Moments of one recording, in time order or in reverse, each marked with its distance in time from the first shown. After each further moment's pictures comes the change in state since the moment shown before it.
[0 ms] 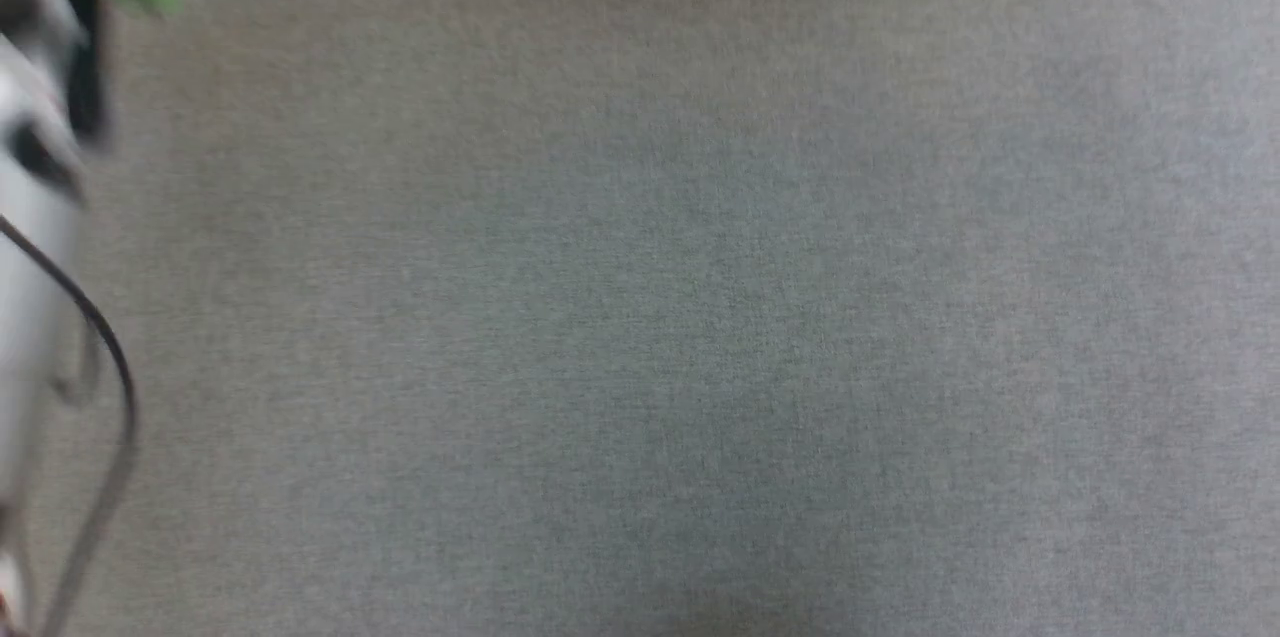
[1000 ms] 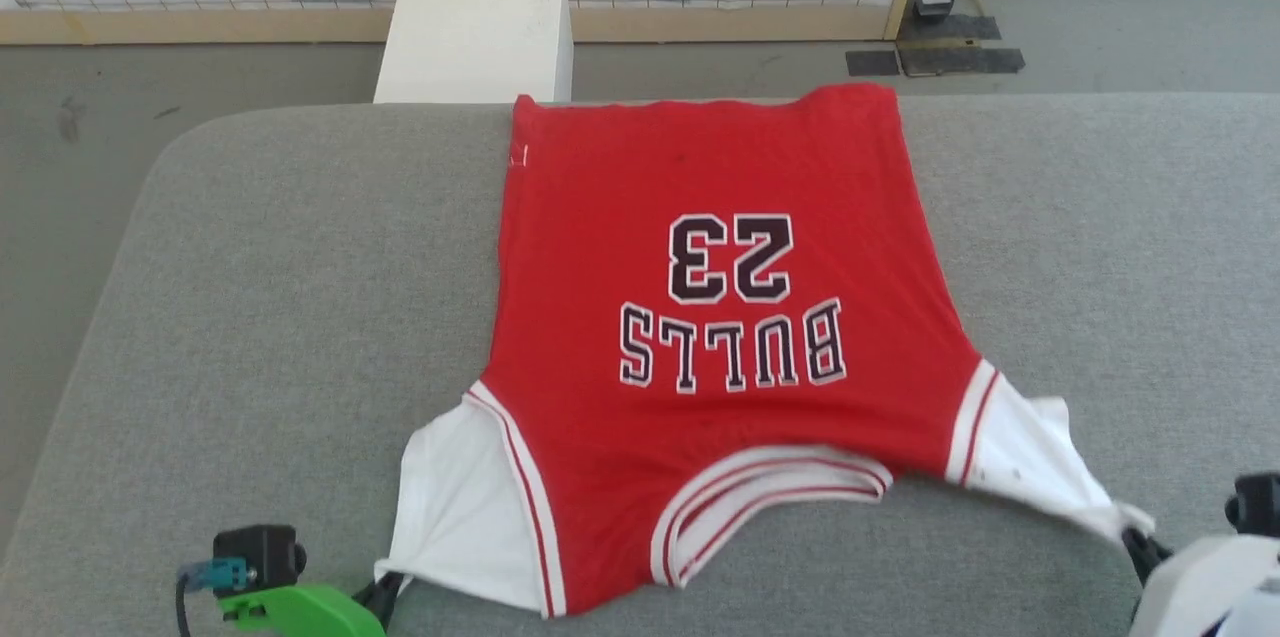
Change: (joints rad) left arm 1.037 -0.036 -0.103 -0.278 -0.347 0.059 0.169; right arm 1.237 0.218 -0.311 -0.370 0.197 0.000 0.337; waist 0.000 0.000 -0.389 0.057
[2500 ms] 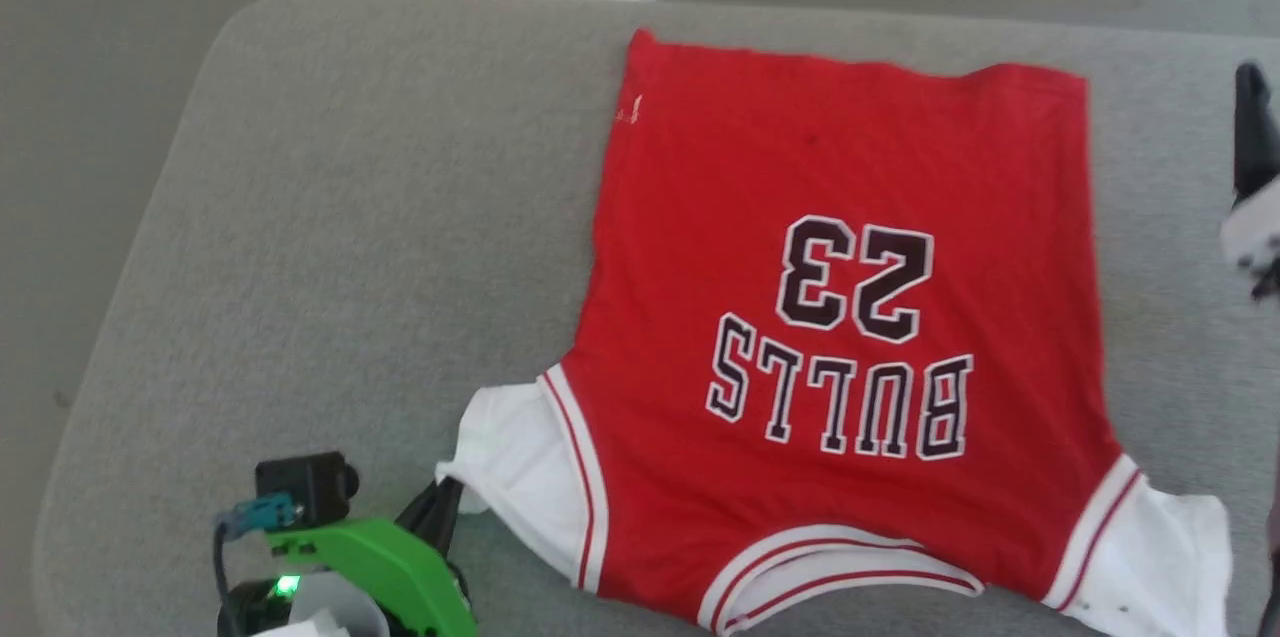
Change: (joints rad) left arm -0.052 -0.036 -0.024 -0.203 0.058 0.072 -0.039; right arm -0.661 -0.063 -0.084 0.258 -0.013 0.000 -0.270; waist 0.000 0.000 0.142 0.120
